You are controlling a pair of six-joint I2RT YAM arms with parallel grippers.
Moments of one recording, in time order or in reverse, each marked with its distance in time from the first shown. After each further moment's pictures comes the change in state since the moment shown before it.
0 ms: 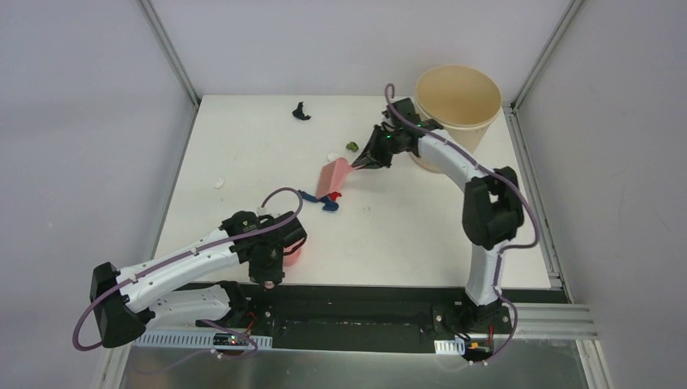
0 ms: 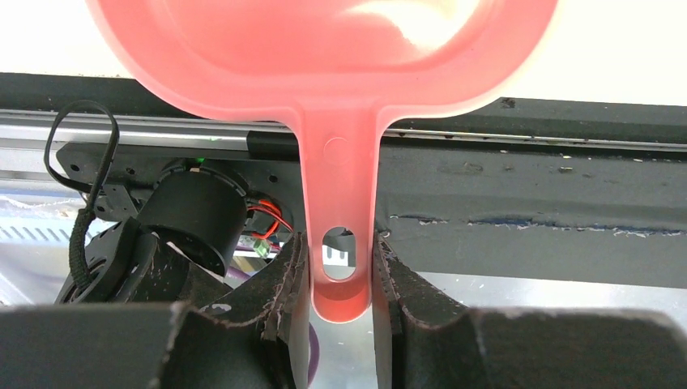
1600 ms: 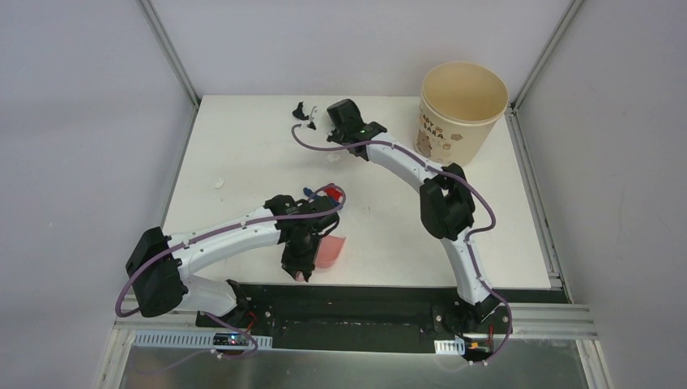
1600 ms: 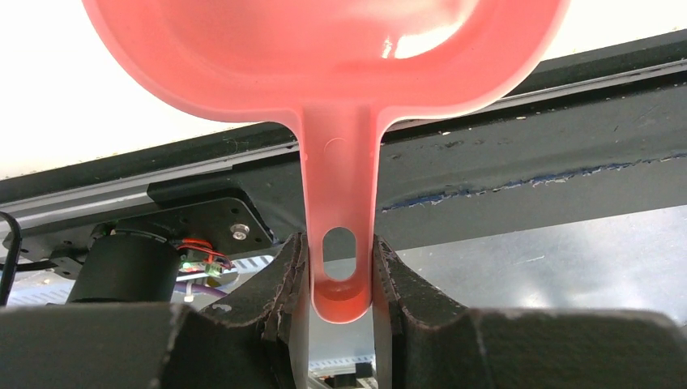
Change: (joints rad) left arm 0.000 0.338 0.158 0.184 0.202 0.242; right arm 0.201 0.224 0.345 0.107 0.875 -1.551
